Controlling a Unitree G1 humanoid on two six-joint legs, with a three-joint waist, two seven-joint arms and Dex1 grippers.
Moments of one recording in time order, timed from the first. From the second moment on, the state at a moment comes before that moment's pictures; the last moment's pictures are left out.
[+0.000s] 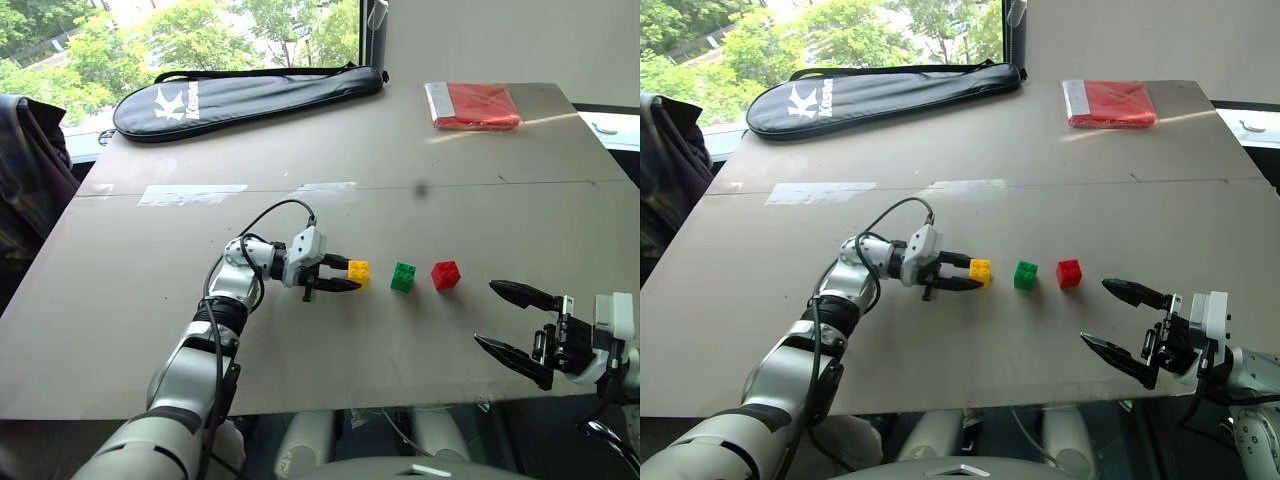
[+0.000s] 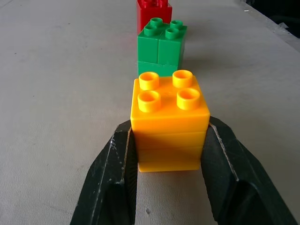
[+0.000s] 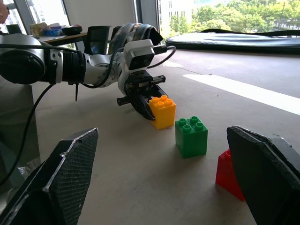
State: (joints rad) left arm -0.72 0.36 -0.17 0.86 -0.19 -0.33 -1.52; right arm 0.30 -0.58 -0.29 -0.35 0.71 0.06 1.19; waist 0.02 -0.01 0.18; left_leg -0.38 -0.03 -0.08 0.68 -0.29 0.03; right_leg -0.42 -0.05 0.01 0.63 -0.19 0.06
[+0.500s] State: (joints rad) left arm -0.71 0.35 -0.16 0.86 -0.15 -0.36 -1.49; right arm 0.30 -0.58 -0.29 -0.37 0.71 0.06 1.17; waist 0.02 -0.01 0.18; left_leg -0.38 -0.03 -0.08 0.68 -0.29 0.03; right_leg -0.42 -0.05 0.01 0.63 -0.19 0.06
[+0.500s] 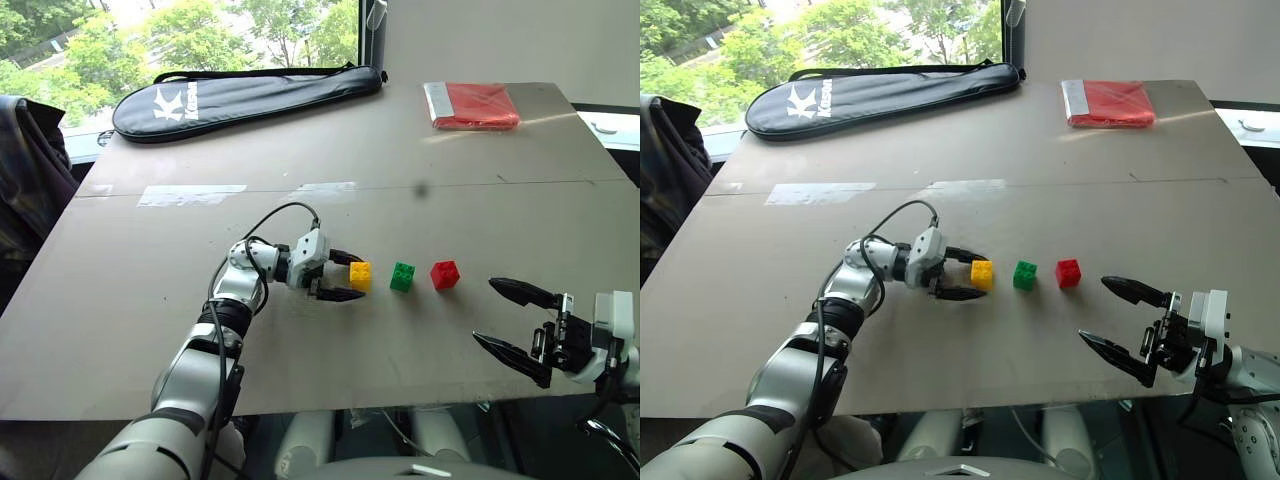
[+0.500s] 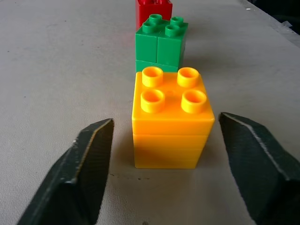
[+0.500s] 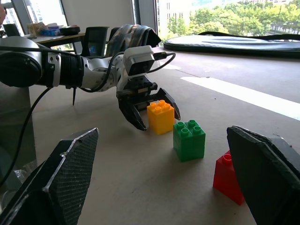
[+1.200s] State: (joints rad) left arm -0.64 0.39 -0.16 0.66 -0.19 -0.26 -1.49; right arm 0.27 -0.55 -0.23 -0.37 0.64 0.03 1.11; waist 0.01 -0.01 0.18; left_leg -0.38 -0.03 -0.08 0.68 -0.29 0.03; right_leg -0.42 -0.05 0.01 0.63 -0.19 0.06
